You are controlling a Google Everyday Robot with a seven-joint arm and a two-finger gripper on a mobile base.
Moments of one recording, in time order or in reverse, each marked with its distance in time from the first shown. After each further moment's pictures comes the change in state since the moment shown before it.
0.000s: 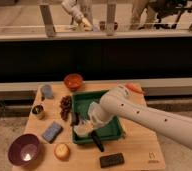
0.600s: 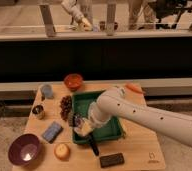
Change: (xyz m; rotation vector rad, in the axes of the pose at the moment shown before) arm -0.001 -0.001 0.004 -0.026 -0.030 0.020
